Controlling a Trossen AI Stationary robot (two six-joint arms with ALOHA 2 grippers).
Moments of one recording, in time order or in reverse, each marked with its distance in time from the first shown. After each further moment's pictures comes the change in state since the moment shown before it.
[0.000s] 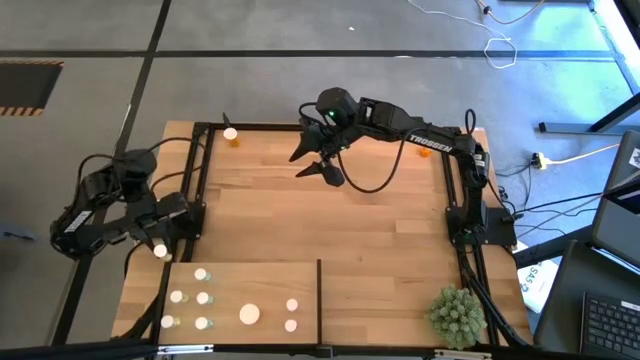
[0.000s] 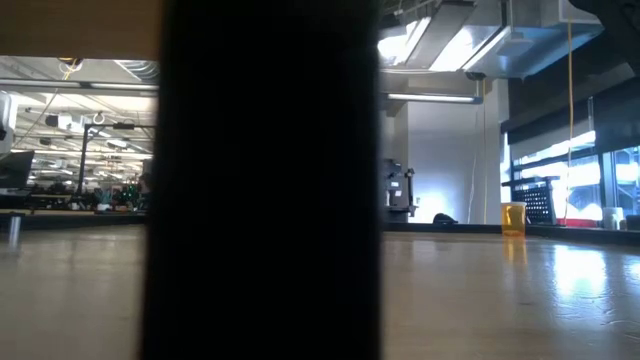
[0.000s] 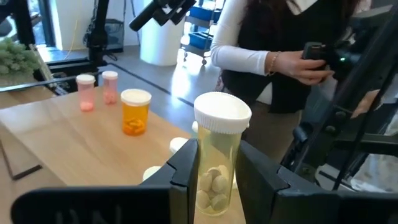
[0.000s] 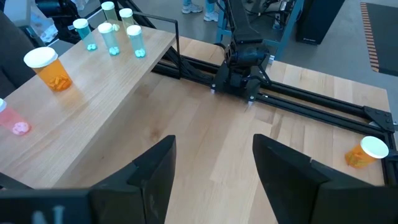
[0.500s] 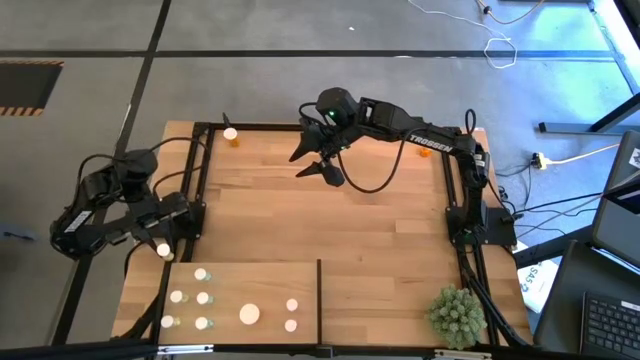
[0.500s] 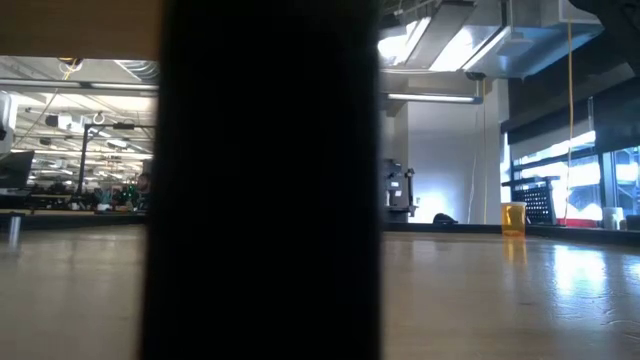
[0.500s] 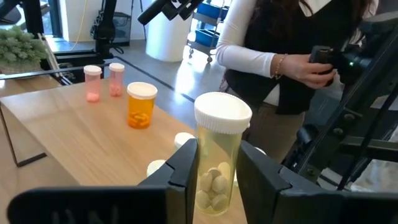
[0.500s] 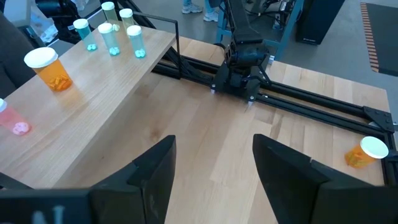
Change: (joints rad) left arm 0.000 0.000 0.000 -0.018 -0.032 -0.022; right arm 0.000 -0.001 0.000 0.000 0.000 0.000
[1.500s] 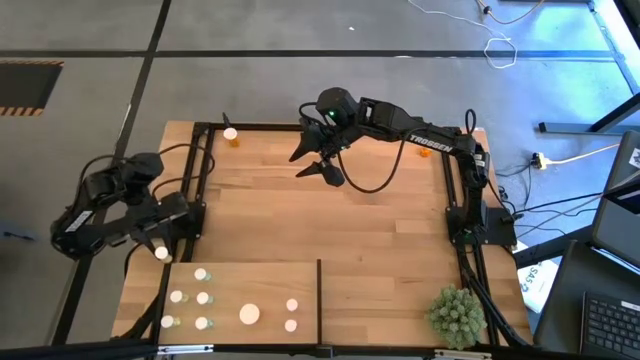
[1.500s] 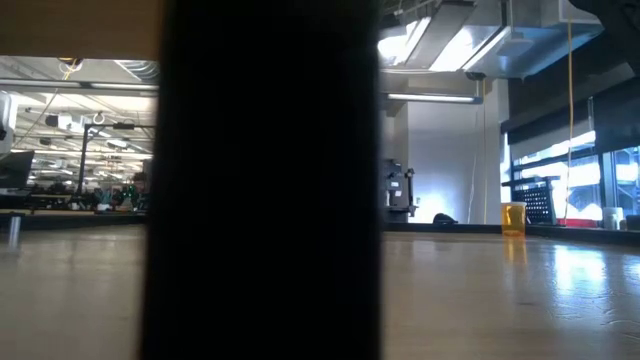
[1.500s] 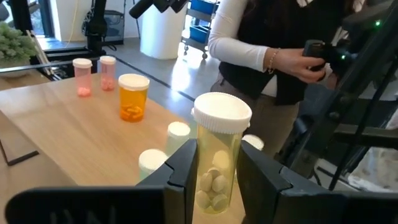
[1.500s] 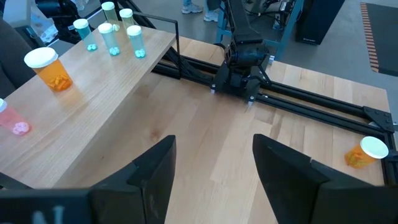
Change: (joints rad) left arm 0.000 0.000 -0.016 -0.144 0.000 0.181; right arm 0.000 0.000 0.000 0.000 0.000 0.000
